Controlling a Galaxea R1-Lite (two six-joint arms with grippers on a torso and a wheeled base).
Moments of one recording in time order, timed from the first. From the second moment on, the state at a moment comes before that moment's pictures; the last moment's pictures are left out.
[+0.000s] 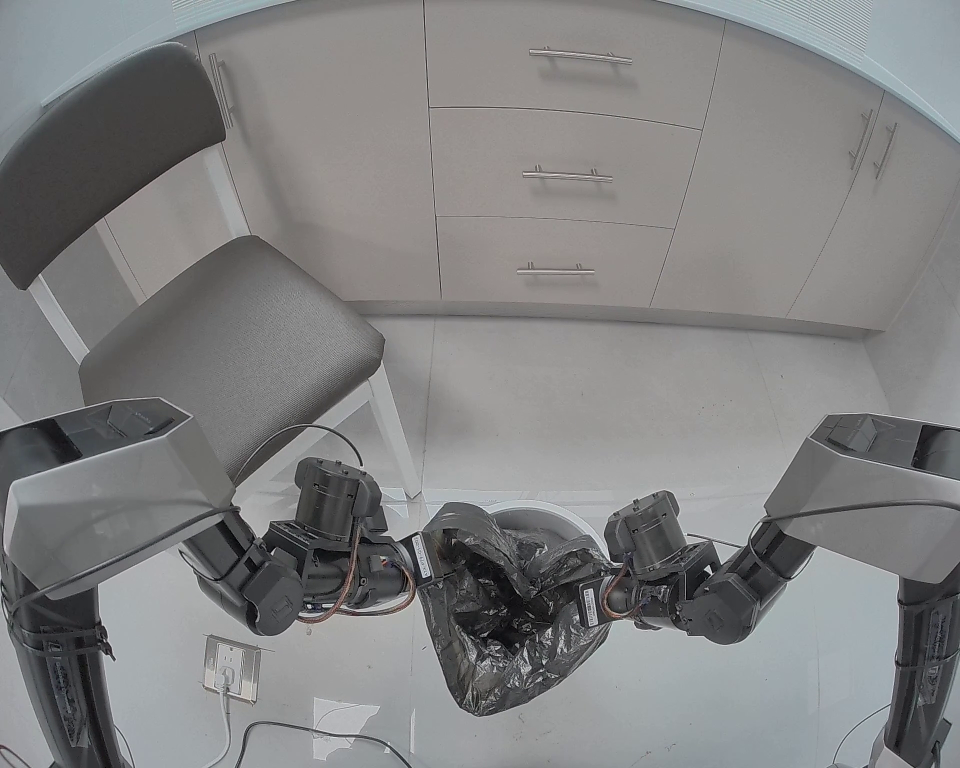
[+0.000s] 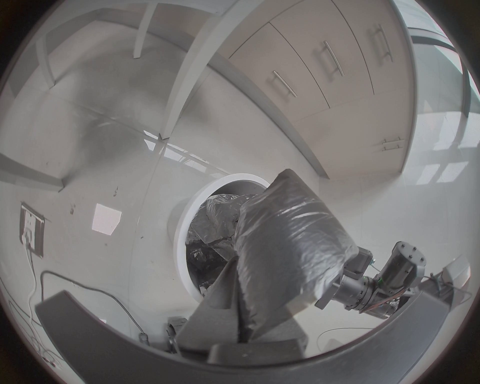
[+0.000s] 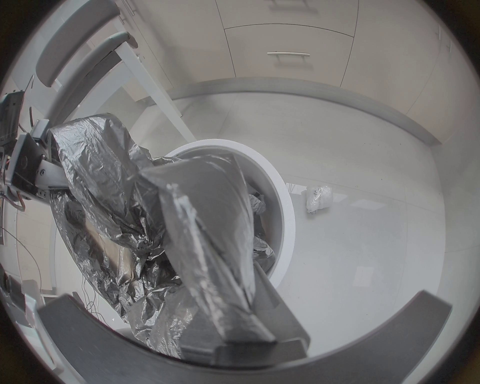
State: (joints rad) left arm -0.49 2.22 -0.81 -0.74 -0.32 -0.74; right arm 0.59 2.29 -0.85 -0.63 -0.18 0.24
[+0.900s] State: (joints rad) left arm -0.49 2.38 -0.88 -0.89 -0.31 -0.54; right arm 0.52 2.34 -0.78 -0.70 -0.24 0.22
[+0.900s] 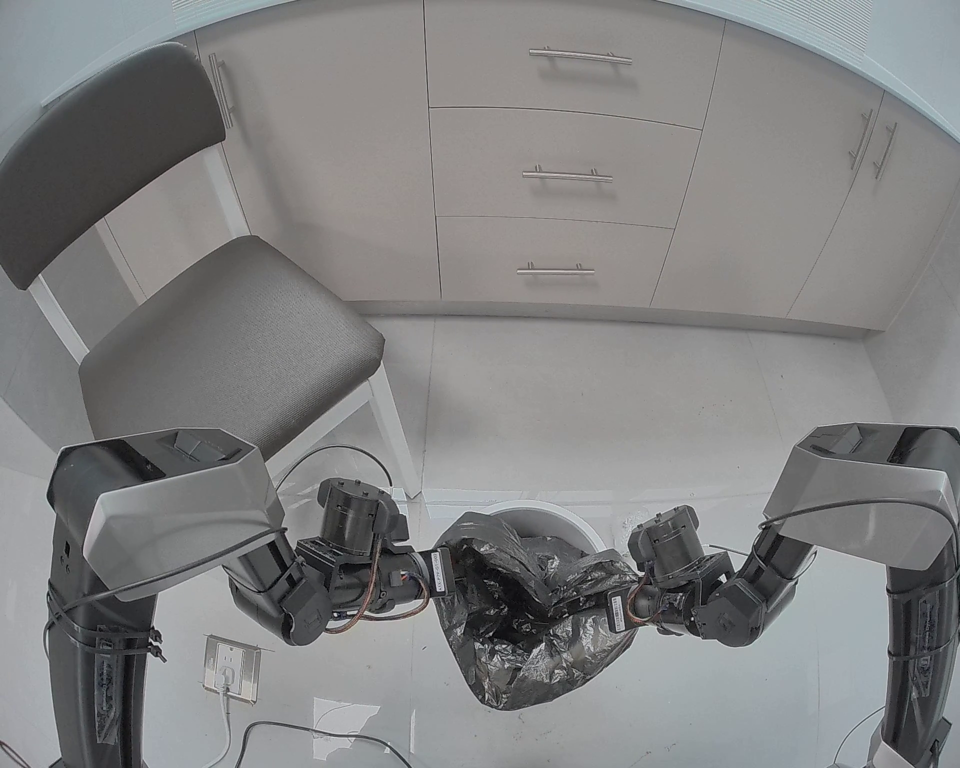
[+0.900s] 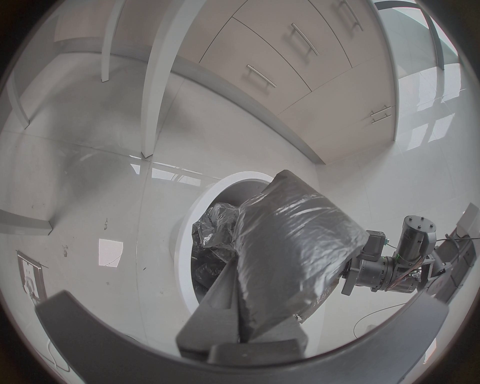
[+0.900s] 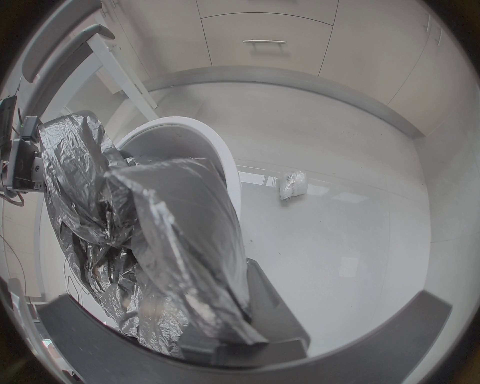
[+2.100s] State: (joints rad) left arm -0.51 2.41 -0.87 -0.92 -0.17 -0.54; right arm 0.52 2.34 -0.74 -0.82 -0.24 0.18
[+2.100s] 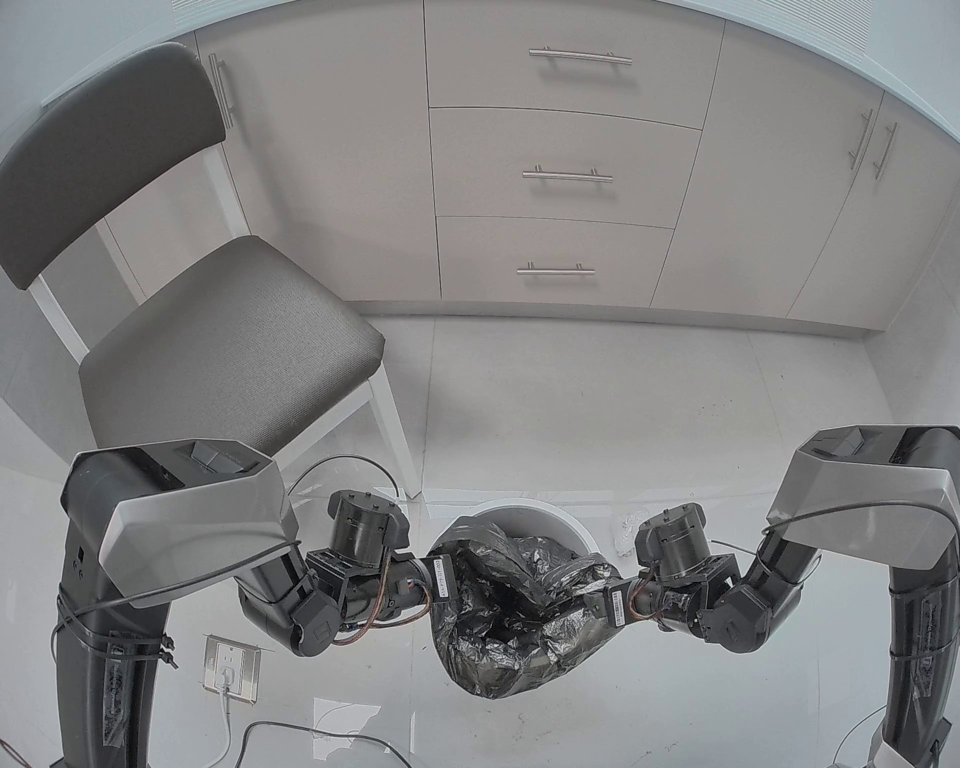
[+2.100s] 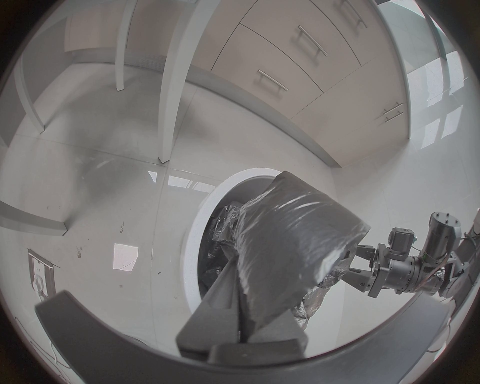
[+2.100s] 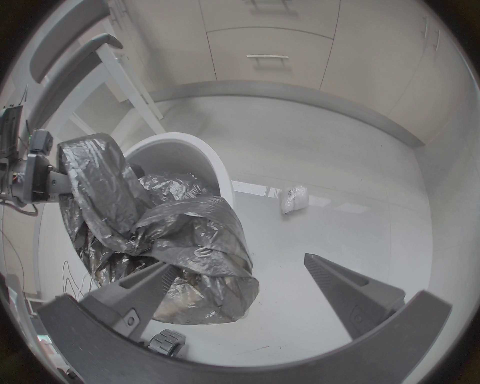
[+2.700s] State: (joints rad) left arm -0.51 2.41 -0.86 -0.93 -0.17 -0.54; right arm 0.65 2.22 -0.69 -0.86 -0.29 0.00
